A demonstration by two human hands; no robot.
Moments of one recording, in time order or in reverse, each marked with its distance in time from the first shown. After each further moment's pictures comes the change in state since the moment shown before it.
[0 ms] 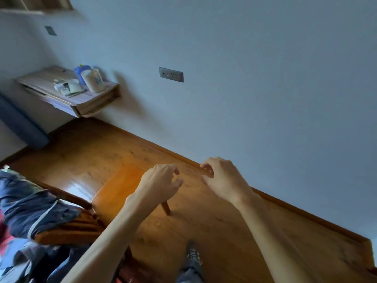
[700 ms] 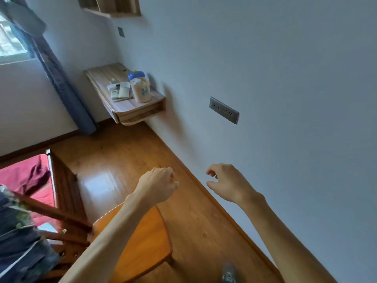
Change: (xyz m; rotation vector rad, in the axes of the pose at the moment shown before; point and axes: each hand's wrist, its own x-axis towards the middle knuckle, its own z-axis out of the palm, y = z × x) left_hand 0.322 -0.118 -0.061 -0.046 0.069 -0.379; right_hand 0.434 0.014 -0.003 -0.188 -0.288 -0.310
